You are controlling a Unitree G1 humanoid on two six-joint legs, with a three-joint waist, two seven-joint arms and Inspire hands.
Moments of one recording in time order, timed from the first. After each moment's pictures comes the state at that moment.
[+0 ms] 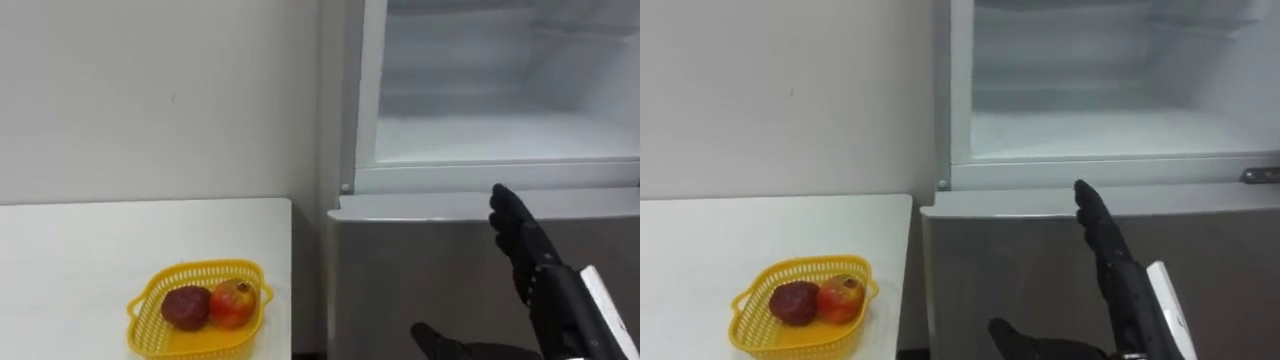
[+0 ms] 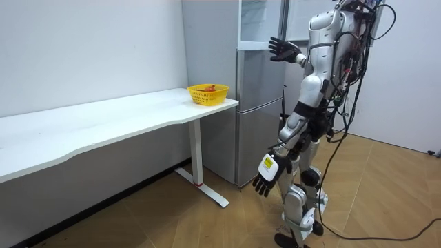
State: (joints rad) left arm 0.28 0.23 -0.01 1.13 0.29 -0.01 0.01; right arm 0.27 -0.32 0.08 -0.40 0.04 -0.19 -0.25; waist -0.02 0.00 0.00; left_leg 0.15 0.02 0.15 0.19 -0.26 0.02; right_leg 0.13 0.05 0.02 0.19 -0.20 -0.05
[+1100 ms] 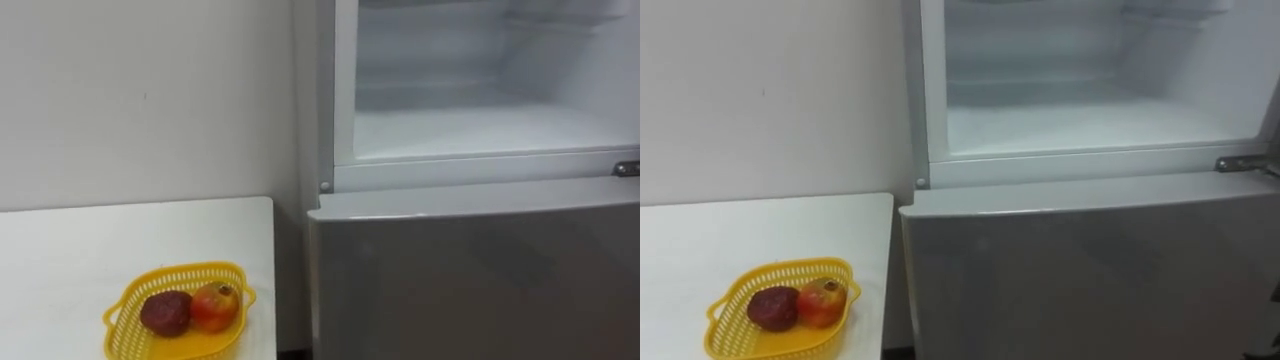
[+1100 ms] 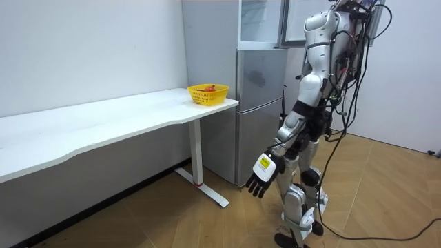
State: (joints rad) left arm 0.34 0.23 0.14 1.05 0.27 0.00 0.05; right arm 0.23 -0.31 -0.35 0.22 1.09 -0.19 -0.43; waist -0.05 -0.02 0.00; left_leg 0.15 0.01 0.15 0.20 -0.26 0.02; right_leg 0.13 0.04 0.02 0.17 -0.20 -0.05
